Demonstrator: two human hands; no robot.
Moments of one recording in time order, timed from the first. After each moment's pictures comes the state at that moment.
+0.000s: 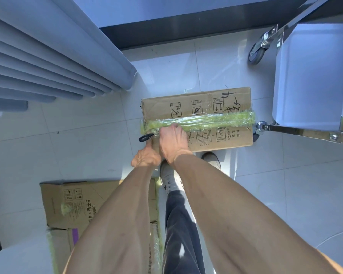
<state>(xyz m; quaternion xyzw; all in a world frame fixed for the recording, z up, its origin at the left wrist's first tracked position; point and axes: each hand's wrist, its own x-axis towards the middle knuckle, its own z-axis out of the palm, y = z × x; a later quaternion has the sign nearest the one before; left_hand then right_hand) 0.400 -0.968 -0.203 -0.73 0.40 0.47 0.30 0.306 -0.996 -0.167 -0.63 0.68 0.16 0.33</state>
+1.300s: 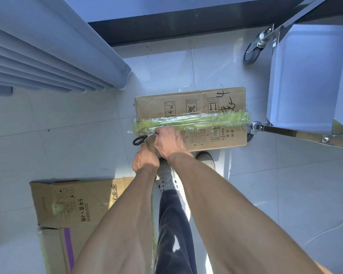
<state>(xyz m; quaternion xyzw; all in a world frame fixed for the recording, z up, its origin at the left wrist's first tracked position) 0.377 -0.948 -0.205 -0.79 0.38 0.42 0.21 0.294 -0.988 -0.187 -0.53 0.72 0.06 0.45</state>
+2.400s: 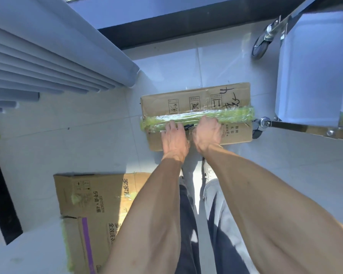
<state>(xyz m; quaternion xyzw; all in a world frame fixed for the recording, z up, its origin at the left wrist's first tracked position) 0.298 -0.963 -0.205 -0.65 0.68 0.26 0.21 0.205 -0.982 -0.178 -0.48 0.81 0.14 0.32</state>
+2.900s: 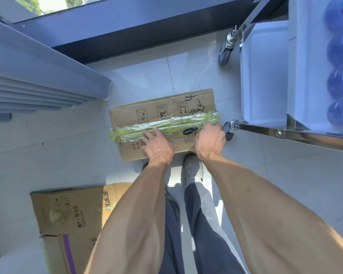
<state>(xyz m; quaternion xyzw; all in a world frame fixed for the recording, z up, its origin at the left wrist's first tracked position) 0.230 -0.968 -0.209 -0.72 0.53 0.32 0.30 0.100 -0.964 -0.164 -0.39 0.87 0.15 0.27</state>
